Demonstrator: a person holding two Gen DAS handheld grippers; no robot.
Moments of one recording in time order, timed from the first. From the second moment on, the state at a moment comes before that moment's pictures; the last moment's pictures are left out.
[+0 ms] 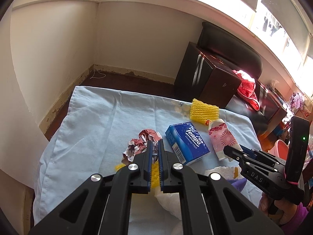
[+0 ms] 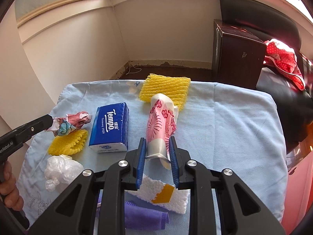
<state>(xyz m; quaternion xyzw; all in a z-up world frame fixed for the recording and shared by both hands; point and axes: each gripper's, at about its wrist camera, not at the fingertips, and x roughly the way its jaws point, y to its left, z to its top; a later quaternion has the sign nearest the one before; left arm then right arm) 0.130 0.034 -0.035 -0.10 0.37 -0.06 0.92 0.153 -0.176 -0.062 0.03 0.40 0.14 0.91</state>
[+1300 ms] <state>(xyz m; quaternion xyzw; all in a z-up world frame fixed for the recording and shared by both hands) 0.072 -0.060 0.010 -0.05 0.33 -0.17 0.93 0.042 -0.309 -0.053 0.14 0.40 0.07 0.90</state>
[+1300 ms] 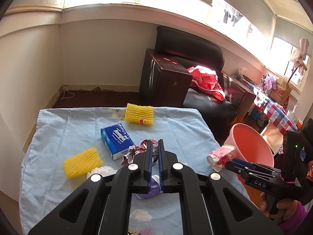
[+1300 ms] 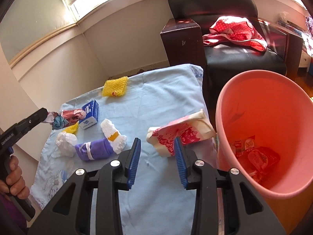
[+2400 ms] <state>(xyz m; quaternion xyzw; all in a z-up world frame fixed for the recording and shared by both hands) 0.074 -0.020 -0.008 -0.09 0.34 -0.18 0.92 0.072 -0.274 -0.069 0.09 0.39 -0.06 0.91</state>
